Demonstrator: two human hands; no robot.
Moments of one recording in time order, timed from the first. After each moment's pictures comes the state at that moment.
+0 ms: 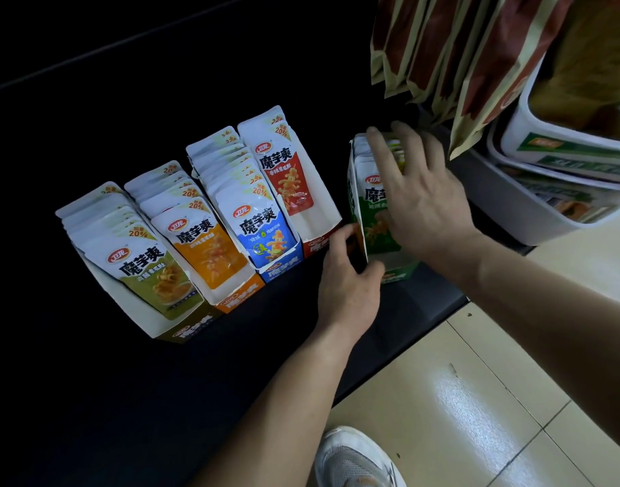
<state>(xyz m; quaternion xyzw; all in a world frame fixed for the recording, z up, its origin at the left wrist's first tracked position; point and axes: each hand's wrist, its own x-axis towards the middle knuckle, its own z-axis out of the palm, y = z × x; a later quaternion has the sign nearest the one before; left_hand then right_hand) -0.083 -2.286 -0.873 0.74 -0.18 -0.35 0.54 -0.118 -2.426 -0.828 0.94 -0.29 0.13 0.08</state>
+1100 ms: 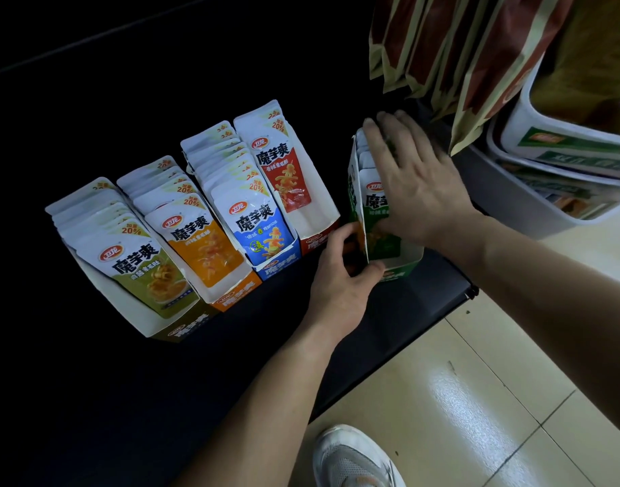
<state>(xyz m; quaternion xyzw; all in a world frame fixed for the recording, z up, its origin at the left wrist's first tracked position) -0.069 -2.277 -0.887 0.70 -0.24 -0.38 0.56 -0.113 -2.441 -0.829 0.96 -0.24 0.09 0.08</state>
